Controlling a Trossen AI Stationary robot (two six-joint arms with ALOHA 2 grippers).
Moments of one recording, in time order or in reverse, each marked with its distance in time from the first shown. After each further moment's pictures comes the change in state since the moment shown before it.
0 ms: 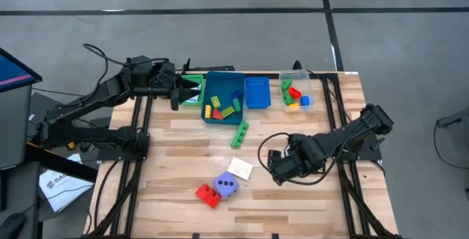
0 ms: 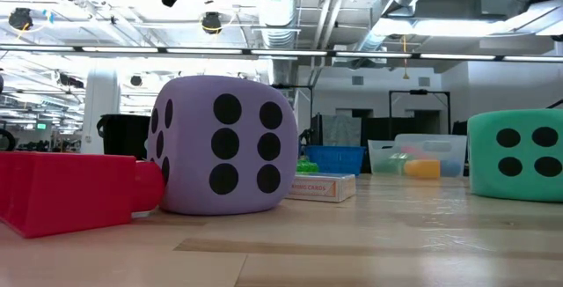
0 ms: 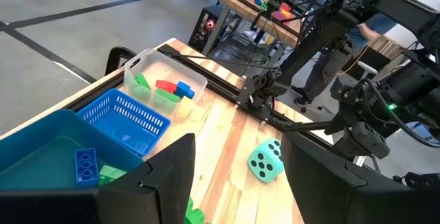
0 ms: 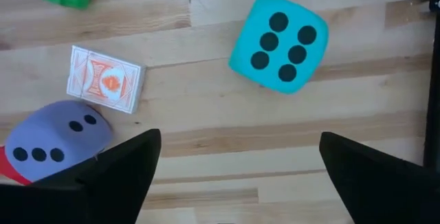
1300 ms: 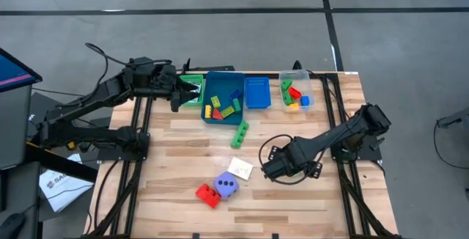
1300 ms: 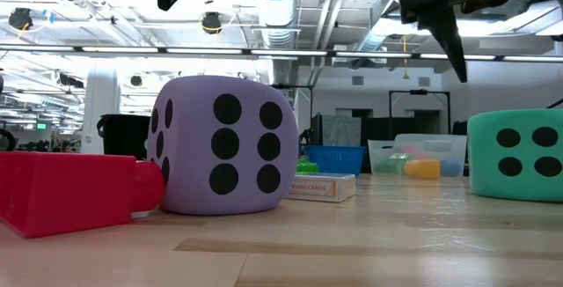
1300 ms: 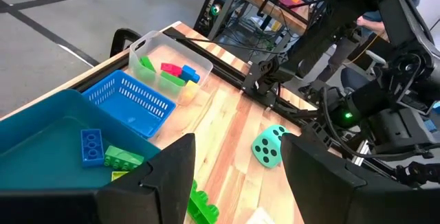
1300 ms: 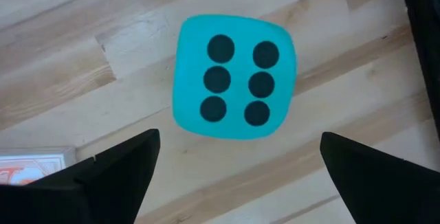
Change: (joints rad) left arm 0.000 0.000 0.000 -0.063 0.000 0.000; right arm -0.068 0.019 -0.298 0.138 -0.080 0.224
